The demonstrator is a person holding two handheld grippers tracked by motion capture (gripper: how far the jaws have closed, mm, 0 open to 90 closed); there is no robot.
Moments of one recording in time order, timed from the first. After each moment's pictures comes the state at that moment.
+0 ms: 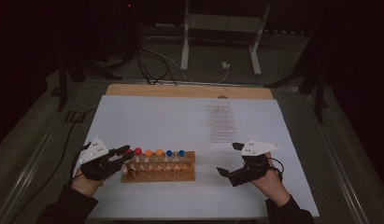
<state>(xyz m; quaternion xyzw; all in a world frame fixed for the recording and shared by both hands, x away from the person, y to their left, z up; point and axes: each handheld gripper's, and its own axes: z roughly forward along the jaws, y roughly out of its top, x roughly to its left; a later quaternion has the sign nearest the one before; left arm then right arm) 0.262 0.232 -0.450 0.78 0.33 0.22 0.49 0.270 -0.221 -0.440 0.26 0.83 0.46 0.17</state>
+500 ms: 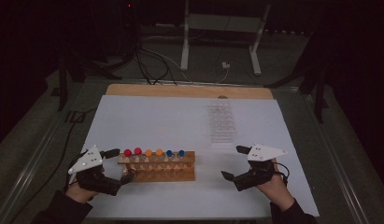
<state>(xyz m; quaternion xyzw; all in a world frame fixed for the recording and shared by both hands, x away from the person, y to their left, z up) 0.242 0.245 -0.459 0.79 0.27 0.16 0.53 0.259 -0.235 -0.444 0.25 0.82 0.48 0.17</state>
